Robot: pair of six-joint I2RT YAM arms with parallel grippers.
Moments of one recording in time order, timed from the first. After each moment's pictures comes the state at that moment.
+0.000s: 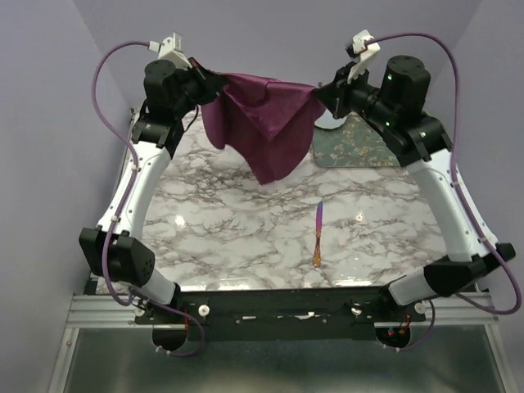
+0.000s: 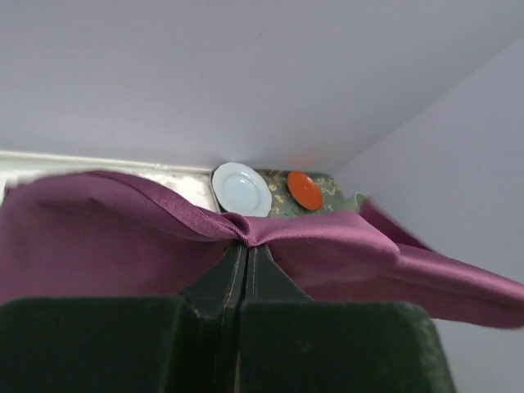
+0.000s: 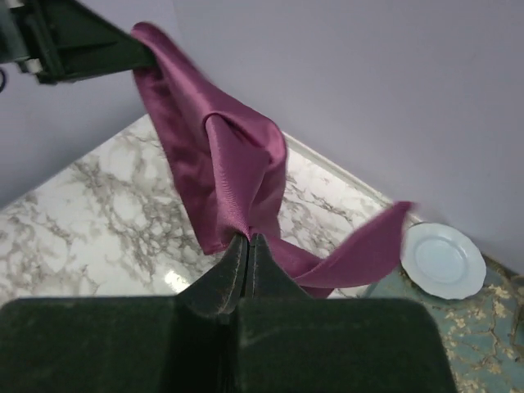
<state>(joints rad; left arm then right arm) -0.21 1.56 1.65 -0.15 0.22 -0.64 0.42 1.51 1.87 -0.48 -0.30 -0.05</state>
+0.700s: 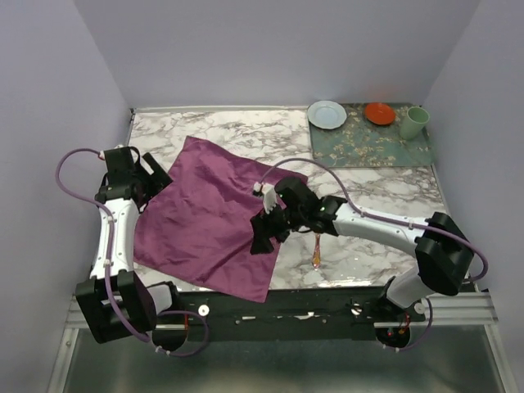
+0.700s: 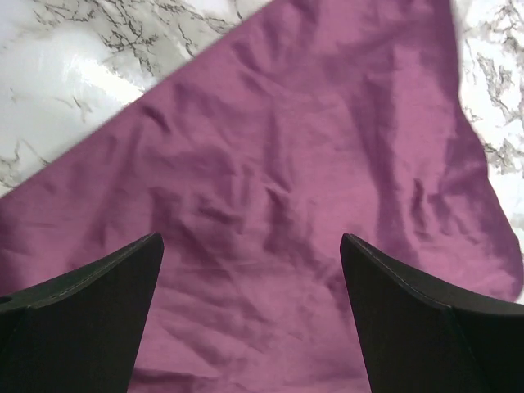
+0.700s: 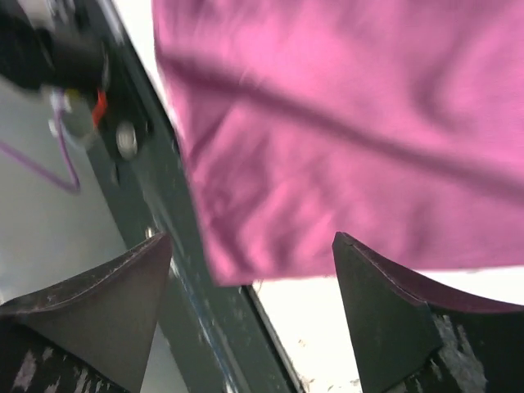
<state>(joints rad) 0.25 1.18 0.96 -0.59 0.09 -0.48 0.94 1.54 1.00 -0.25 -0.46 0.26</state>
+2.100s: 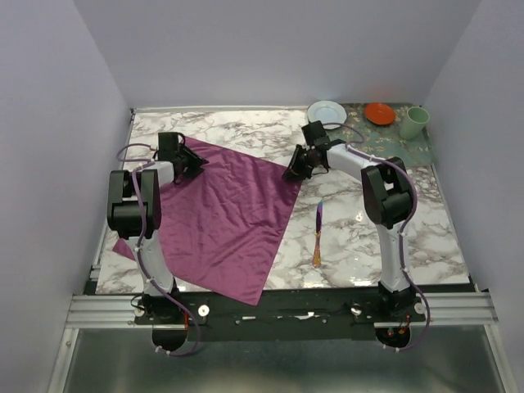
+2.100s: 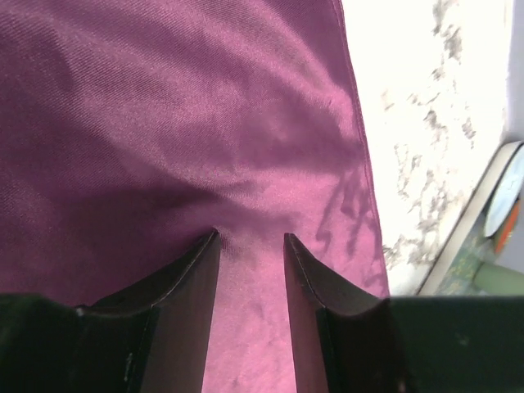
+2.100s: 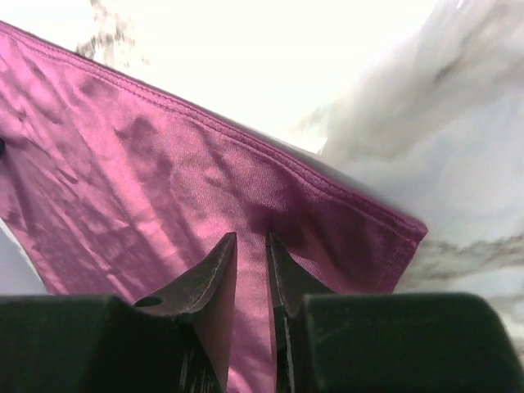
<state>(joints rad) 0.04 1.96 1.16 0.02 0.23 -0.95 0.41 2.19 1.59 -0.40 -0.29 0.76</state>
